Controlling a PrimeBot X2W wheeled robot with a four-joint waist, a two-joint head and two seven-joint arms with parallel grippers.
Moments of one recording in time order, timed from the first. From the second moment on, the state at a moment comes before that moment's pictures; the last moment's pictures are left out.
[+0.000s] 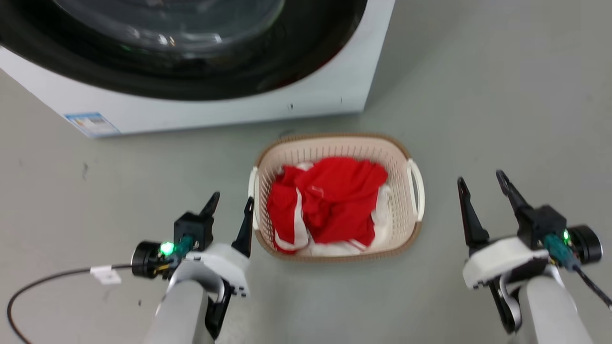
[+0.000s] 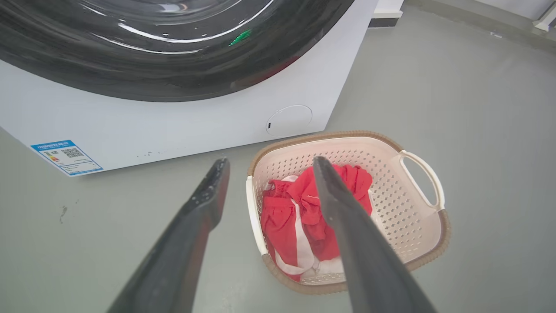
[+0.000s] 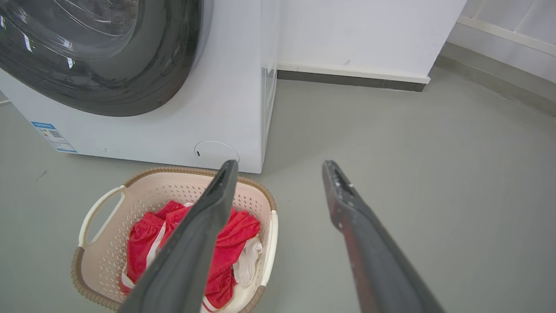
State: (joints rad) left arm -0.37 0.05 -0.13 0.60 -0.09 -0.11 -0.26; right arm -0.26 -0.05 -0.03 0.36 -0.08 0.13 -0.26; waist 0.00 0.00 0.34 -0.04
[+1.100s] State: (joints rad) left arm -0.92 0.15 -0.22 1.07 -0.13 -0.13 -0.26; right arm -0.89 -0.06 0.11 0.98 -0.13 0.13 -0.26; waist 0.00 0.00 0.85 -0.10
